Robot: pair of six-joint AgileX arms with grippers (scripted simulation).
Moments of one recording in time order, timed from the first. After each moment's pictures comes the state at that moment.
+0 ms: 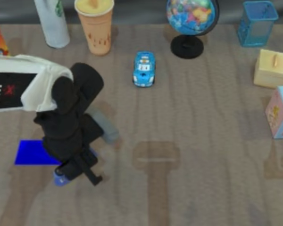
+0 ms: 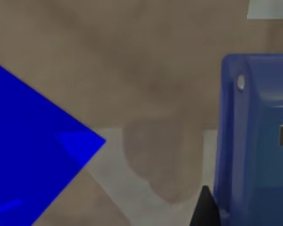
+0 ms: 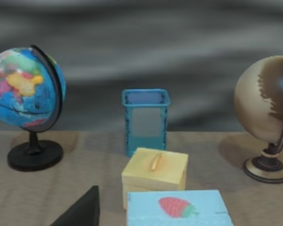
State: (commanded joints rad) left arm -0.49 1.82 1.05 -0.81 0.00 0.41; right arm 0.00 0.00 0.00 0.00 0.00 0.00
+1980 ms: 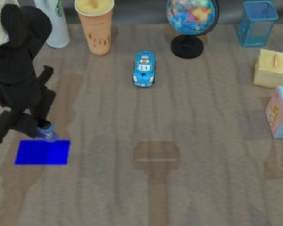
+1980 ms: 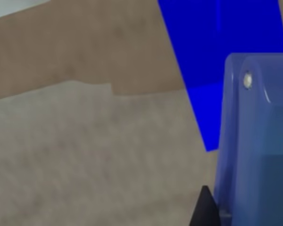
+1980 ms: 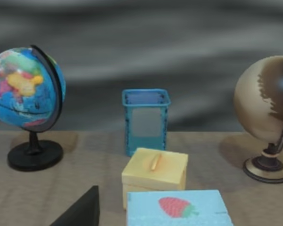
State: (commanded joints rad) left arm -0.24 1.85 1.37 -1.15 -0.01 -1.45; right arm 0.00 0.00 0.00 0.00 0.00 0.00
